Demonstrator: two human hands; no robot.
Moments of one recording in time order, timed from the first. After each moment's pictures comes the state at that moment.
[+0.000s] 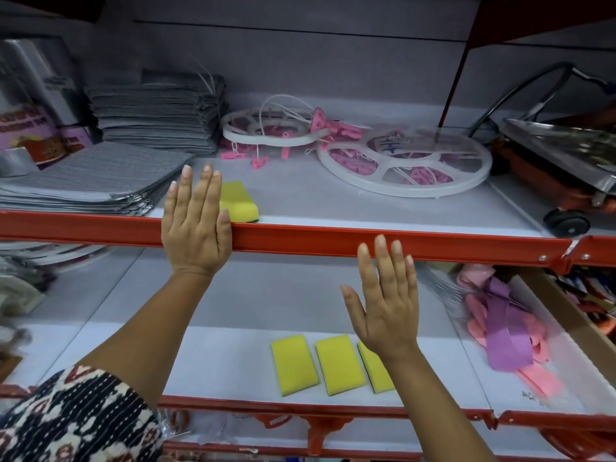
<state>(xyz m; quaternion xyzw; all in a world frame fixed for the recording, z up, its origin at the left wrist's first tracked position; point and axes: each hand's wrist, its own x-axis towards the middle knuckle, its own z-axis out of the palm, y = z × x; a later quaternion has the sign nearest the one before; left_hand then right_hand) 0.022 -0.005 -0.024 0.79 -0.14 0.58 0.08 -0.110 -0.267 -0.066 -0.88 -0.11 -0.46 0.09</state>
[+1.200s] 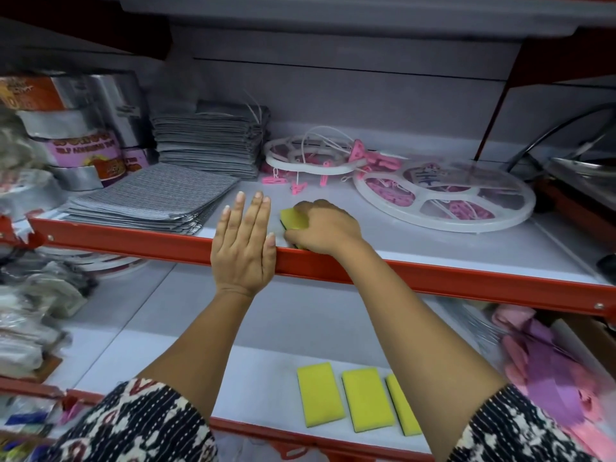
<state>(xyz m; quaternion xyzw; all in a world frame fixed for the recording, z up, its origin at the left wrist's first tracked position) 0.023 -0.004 -0.018 0.81 -0.13 0.57 0.08 0.019 -0.153 0.069 -0.98 -0.07 -0.04 0.16</state>
